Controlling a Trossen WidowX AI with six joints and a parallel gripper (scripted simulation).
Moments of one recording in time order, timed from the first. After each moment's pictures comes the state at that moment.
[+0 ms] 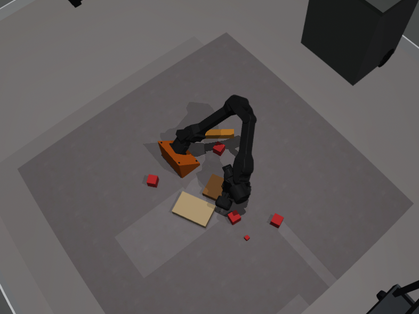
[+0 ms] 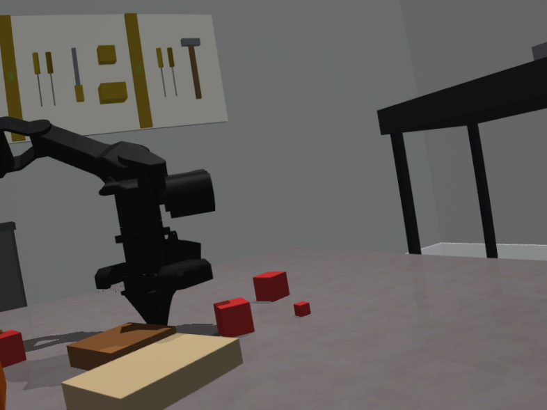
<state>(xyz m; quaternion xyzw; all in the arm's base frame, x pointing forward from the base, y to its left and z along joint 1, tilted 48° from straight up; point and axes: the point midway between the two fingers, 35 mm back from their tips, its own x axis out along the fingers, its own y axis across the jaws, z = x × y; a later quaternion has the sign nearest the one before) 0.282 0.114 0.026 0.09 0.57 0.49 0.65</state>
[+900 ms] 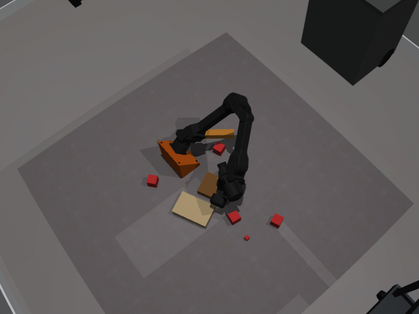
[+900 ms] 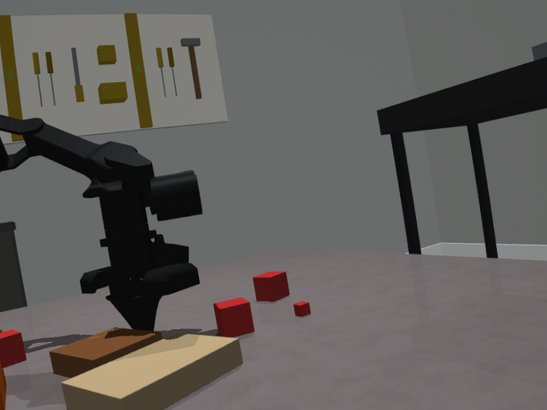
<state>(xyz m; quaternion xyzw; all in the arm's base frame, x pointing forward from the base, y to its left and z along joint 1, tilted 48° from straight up) 0.262 0.104 0.018 0.09 0.57 0.49 0.65</state>
